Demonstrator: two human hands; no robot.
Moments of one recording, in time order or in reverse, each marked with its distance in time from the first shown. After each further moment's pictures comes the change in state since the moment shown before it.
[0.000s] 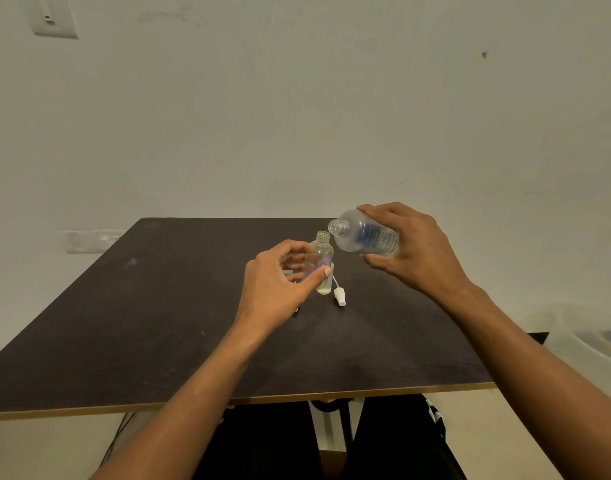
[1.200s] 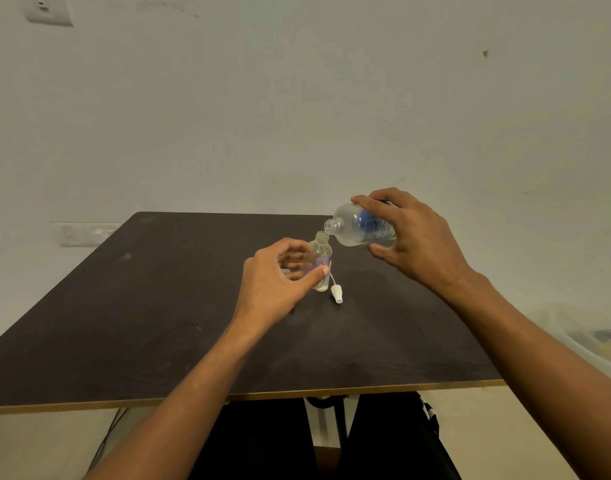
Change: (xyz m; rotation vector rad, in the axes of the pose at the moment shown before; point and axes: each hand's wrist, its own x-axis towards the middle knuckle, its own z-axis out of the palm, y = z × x) left_hand 0.000 -0.004 0.003 -0.010 0.002 -0.018; right_hand 0.010 -0.003 -0.010 -0.201 -0.021 -0.103
